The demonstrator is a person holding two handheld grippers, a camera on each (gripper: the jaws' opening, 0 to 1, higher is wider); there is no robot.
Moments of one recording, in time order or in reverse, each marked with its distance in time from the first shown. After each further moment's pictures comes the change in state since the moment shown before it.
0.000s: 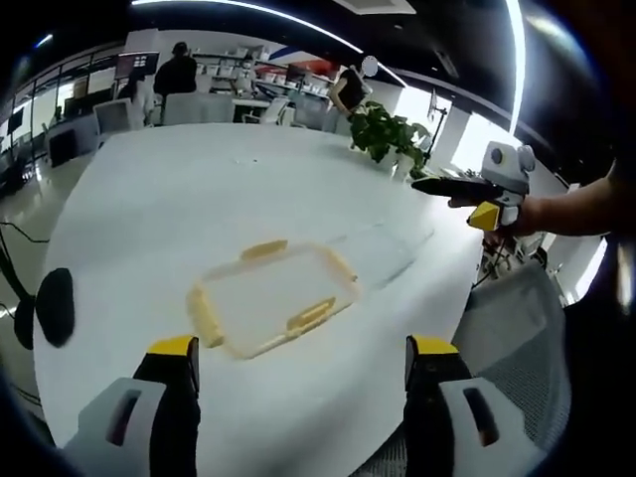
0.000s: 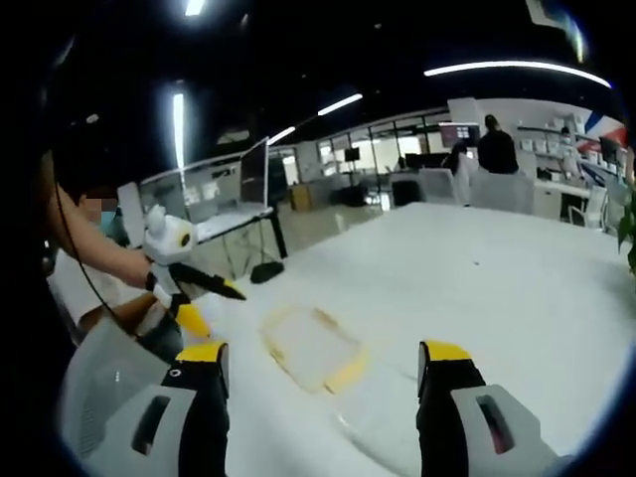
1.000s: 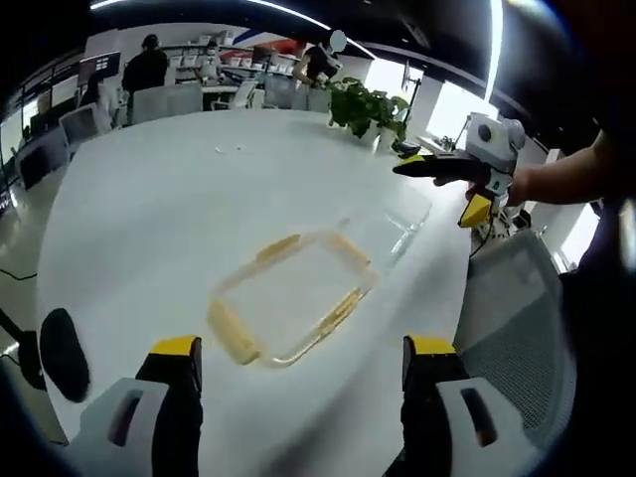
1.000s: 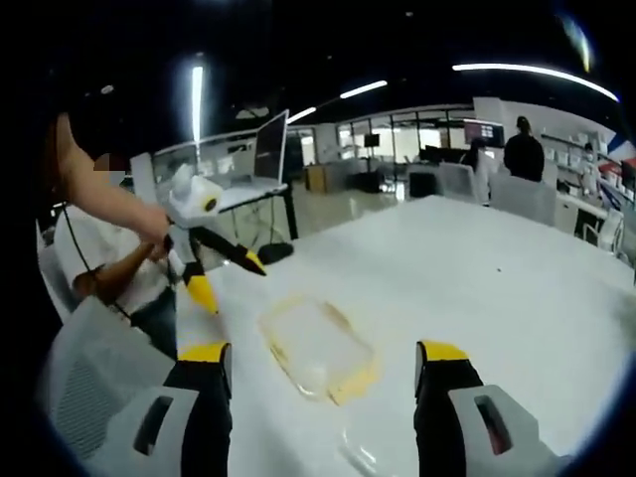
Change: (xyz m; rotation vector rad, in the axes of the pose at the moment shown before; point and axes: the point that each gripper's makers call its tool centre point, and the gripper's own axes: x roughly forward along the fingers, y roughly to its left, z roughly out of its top) left arm 0.008 0.032 0.005 0.117 0.103 -0.089; right arm 0.040 0.012 -0.008 -0.095 0.084 0.047
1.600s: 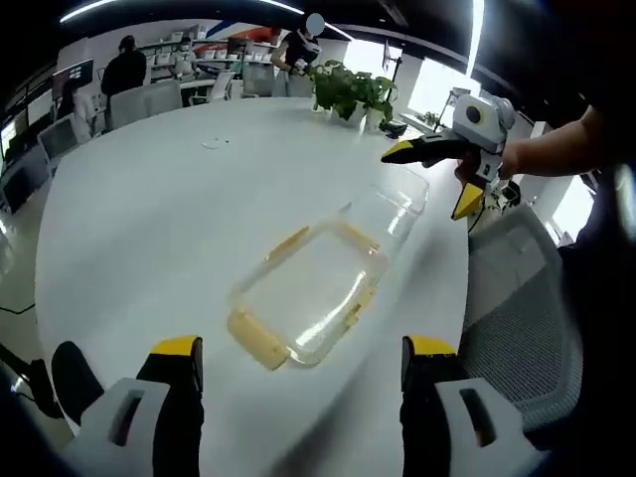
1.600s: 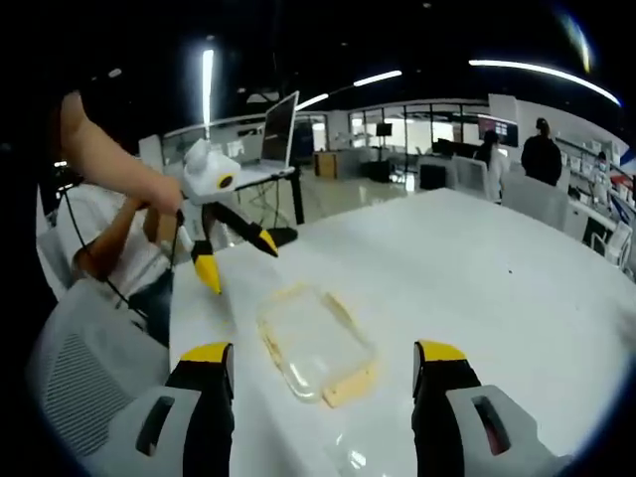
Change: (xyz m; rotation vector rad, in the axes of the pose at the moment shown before) left arm 0.004 0.023 0.001 0.106 0.077 -0.051; right arm 0.023 -0.003 -0.009 -0.062 0.074 0.039
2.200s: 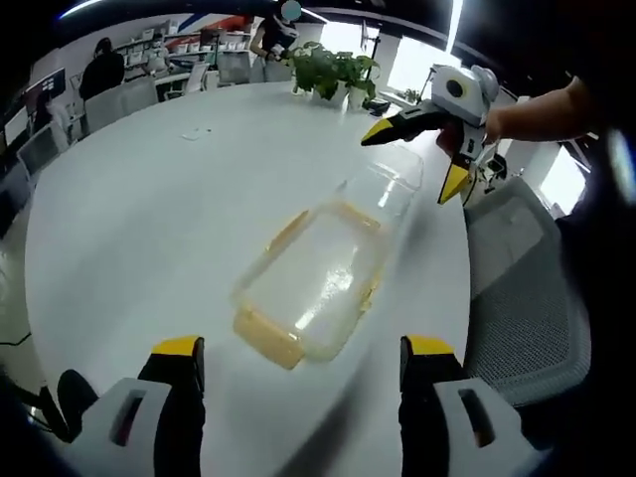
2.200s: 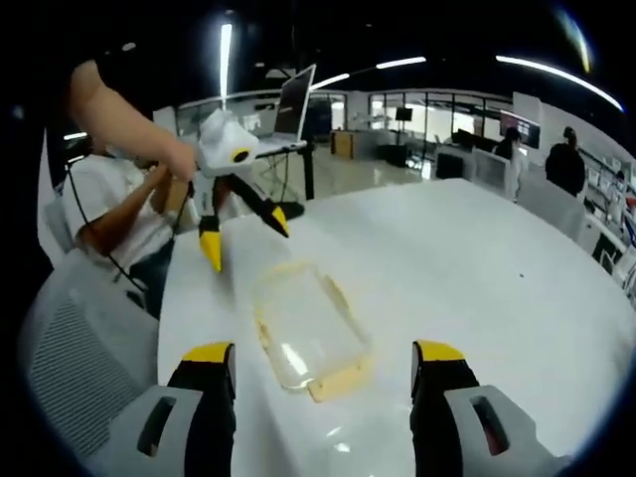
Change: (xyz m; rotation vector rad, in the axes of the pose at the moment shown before) left arm 0.014 0.013 -0.007 0.113 0.088 -0.058; right arm 0.017 -0.009 -0.015 -0.084 0.110 0.055
